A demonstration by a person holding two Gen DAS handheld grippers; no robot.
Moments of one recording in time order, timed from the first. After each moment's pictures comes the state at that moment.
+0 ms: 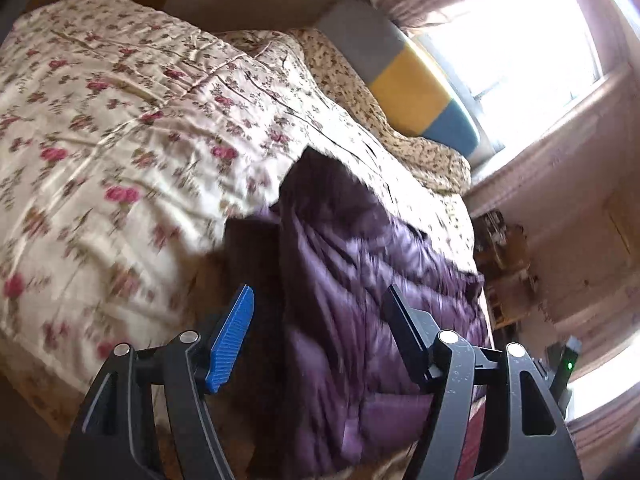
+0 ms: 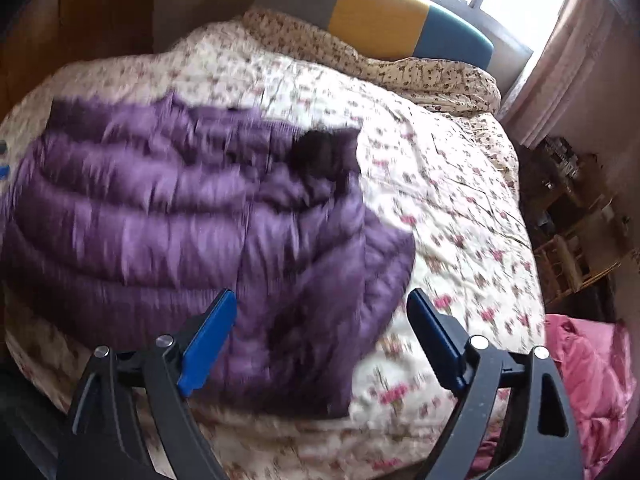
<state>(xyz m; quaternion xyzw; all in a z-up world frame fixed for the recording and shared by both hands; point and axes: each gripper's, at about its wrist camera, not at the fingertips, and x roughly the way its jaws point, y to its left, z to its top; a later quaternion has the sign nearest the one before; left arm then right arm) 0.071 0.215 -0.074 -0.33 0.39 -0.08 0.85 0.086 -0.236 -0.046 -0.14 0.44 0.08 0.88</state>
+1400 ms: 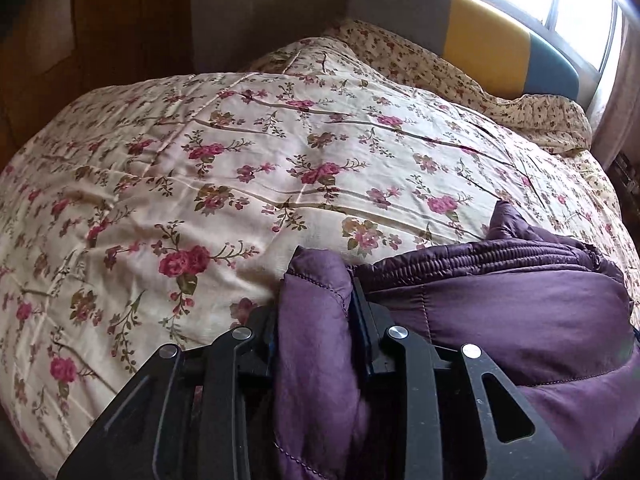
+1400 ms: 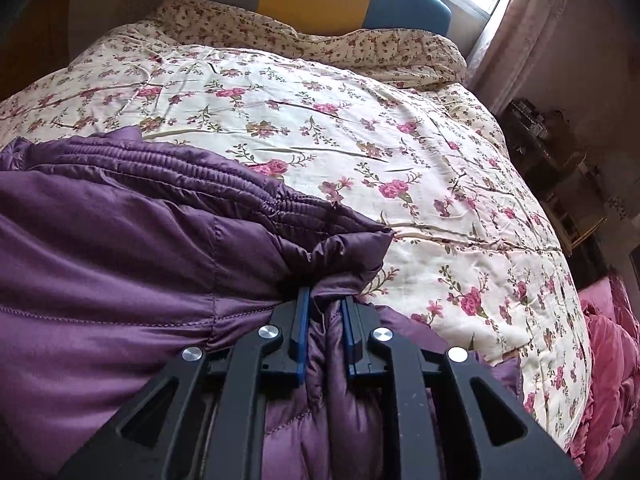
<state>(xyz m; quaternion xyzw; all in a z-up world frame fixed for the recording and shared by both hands) 0.222 0.156 -0.136 -0.10 0.42 0.10 0.90 0.248 -0.209 -0.148 -0.11 0.44 -0.04 0.89</state>
